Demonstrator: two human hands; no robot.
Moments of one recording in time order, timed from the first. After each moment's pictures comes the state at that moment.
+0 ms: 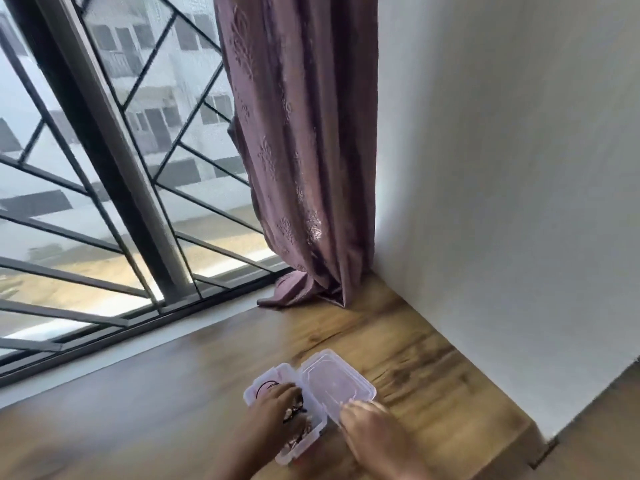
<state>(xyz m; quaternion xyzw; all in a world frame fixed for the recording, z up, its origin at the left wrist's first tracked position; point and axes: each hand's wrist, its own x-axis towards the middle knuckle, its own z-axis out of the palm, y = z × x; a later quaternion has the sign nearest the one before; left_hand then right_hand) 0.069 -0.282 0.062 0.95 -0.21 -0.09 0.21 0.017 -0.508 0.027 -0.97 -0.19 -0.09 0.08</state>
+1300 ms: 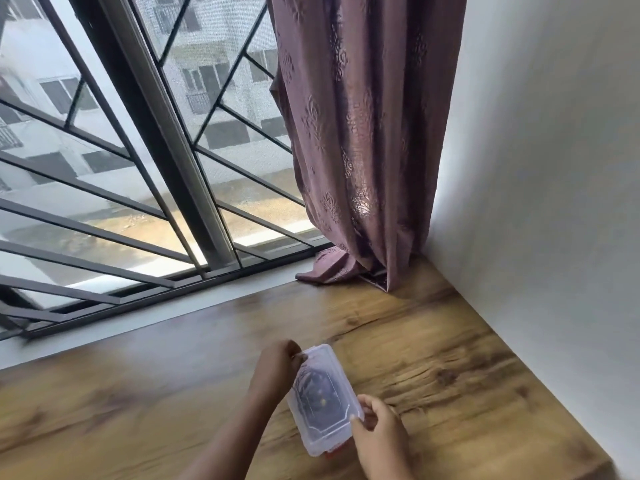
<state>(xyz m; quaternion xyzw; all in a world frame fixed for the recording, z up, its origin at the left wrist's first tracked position) 0.126 -0.264 0.066 0.96 0.06 -0.04 0.28 0.018 -0.446 0.042 -0.81 0.23 0.06 0.53</state>
